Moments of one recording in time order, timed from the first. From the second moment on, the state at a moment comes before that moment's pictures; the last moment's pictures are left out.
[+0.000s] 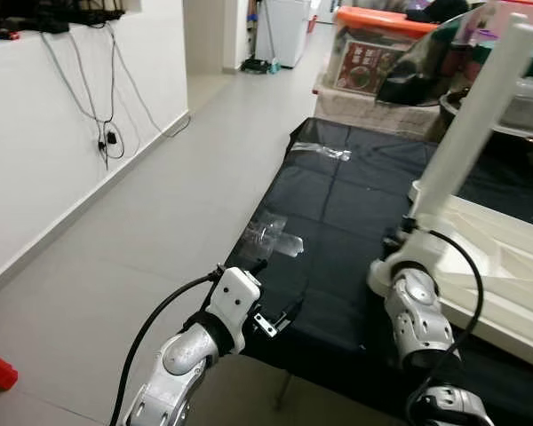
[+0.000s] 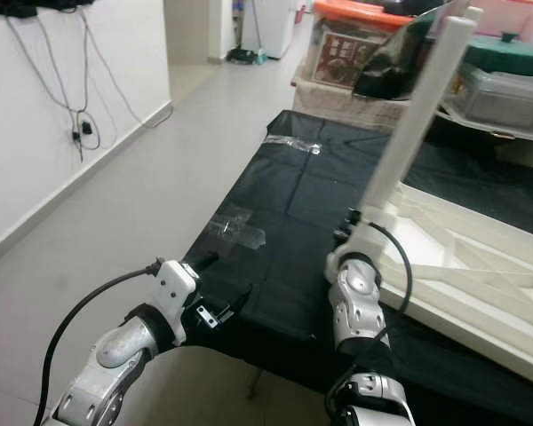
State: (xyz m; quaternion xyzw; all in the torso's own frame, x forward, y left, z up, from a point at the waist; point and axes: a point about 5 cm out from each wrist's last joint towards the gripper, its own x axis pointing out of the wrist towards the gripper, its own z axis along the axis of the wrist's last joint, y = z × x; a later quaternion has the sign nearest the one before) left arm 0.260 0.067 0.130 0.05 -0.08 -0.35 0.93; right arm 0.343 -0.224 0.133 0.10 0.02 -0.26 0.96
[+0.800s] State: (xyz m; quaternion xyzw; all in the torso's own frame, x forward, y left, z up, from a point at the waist) left arm 0.261 0.067 0.128 0.05 -0.08 -0.35 0.93; right arm 0.332 -0.231 0.154 0.12 -0.04 0.17 0.98
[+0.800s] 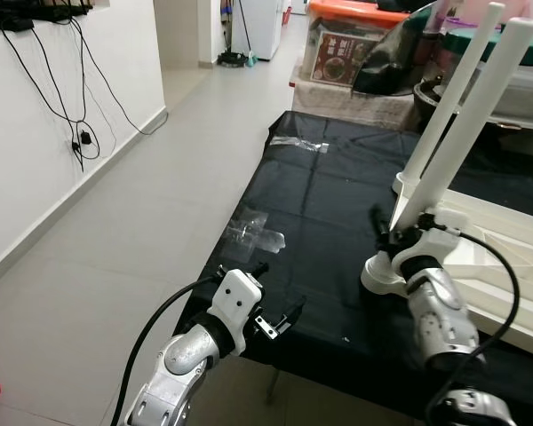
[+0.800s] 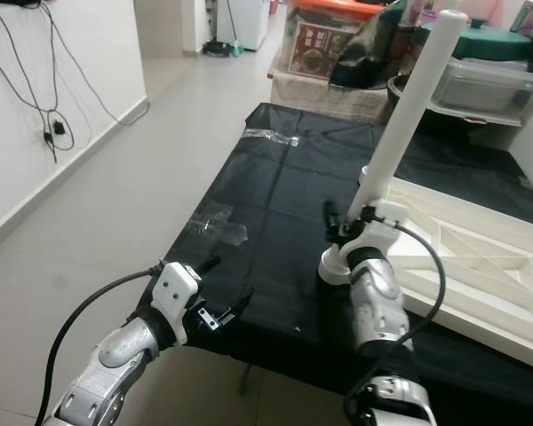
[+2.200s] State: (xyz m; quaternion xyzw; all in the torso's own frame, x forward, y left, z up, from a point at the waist) left arm 0.262 0.065 0.130 0.04 -0.08 -0.35 0.93; right arm 0.330 -0.207 0.133 0.10 0.02 -0.32 0.94
